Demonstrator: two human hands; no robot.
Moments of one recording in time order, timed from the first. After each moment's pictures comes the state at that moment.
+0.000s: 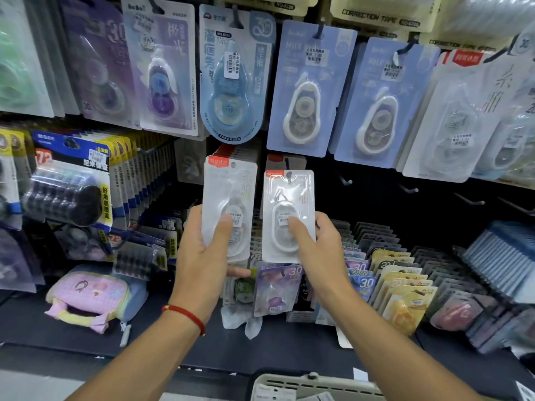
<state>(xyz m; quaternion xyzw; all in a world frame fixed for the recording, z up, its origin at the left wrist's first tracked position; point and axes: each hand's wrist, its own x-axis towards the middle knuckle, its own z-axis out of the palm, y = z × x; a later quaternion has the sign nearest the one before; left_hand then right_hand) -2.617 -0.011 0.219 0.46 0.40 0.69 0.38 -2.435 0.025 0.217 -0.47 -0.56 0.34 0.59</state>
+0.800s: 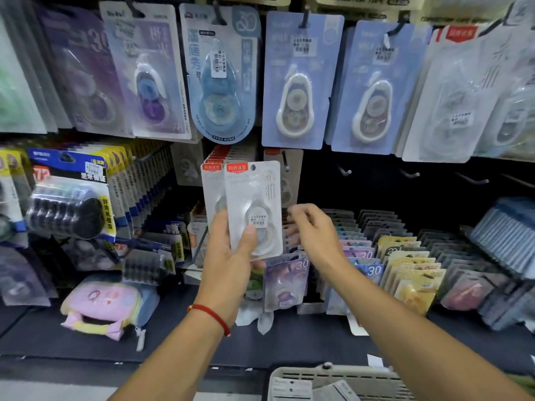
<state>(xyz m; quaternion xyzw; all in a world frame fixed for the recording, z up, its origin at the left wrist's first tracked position) -2.598 -0.002 0.211 0.49 0.39 0.64 0.44 -2.431 0.070 0.205 -0.55 -0.56 0.33 0.52</state>
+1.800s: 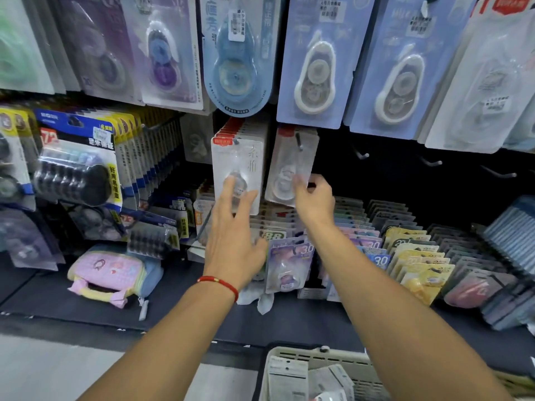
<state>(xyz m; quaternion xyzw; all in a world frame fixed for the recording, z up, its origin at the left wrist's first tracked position) -2.607 0.014 0.194 0.70 0.59 0.39 0.08 -2.450 0.118 0.210 -0.60 -0.51 0.27 0.55</state>
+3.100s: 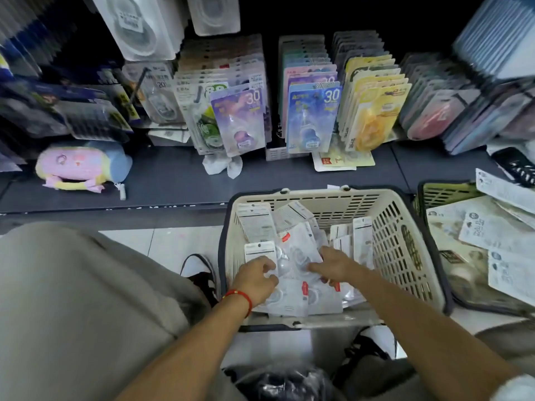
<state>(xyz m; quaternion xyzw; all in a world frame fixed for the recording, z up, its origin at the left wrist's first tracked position) -2.510 -0.186 -0.049 0.59 0.66 0.04 0.47 -2.276 -0.164 -0.093 -0.70 -0.50 0.51 -0.03</state>
